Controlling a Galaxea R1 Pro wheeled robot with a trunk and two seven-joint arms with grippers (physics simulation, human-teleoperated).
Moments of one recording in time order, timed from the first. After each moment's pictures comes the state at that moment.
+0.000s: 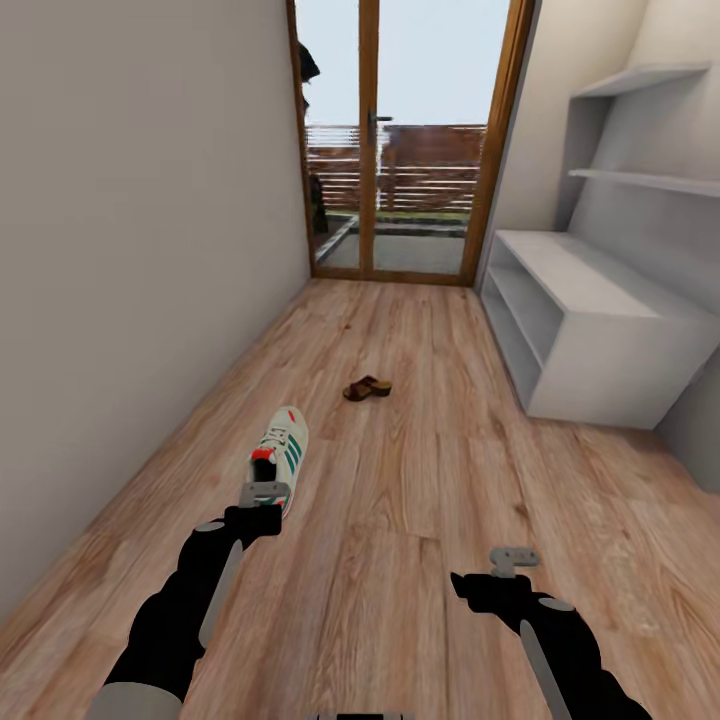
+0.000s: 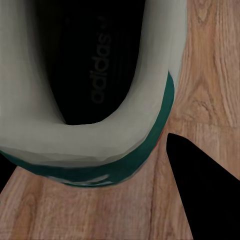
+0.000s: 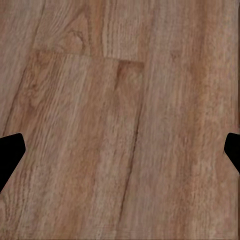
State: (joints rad) left arm -0.46 -0.08 -0.01 -1.22 0.00 0.63 0.00; right arm -0.18 -0.01 0.01 -1.44 -0.08 0.72 0.02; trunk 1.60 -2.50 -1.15
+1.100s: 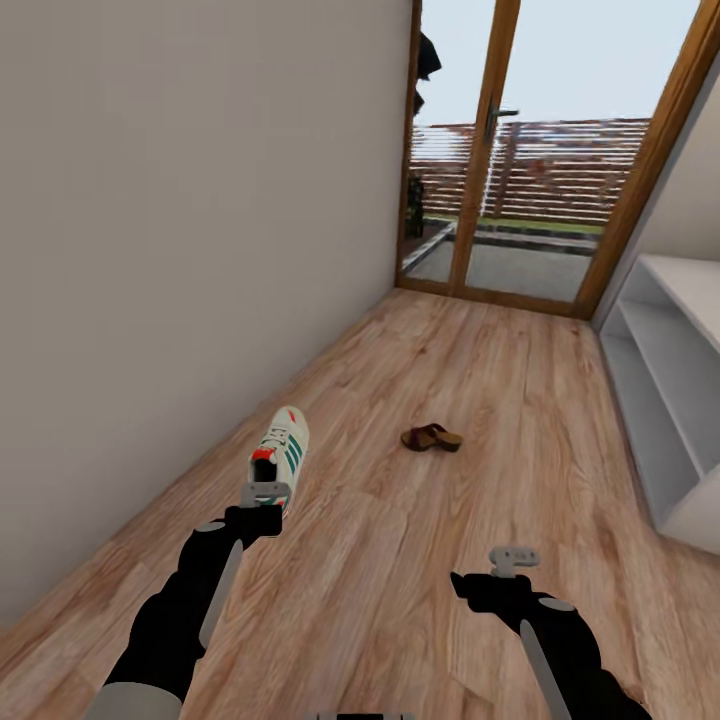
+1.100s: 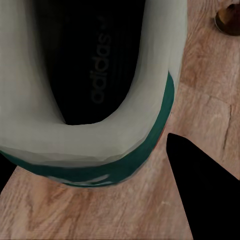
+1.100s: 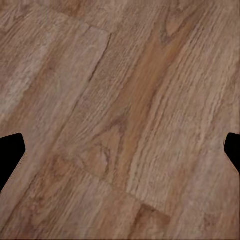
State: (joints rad) left arm -0.46 -0.08 -0.01 -1.22 0.00 0.63 0.00; right arm -0.18 -0.01 0.01 -1.44 -0.08 0.72 0.02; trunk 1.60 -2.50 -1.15
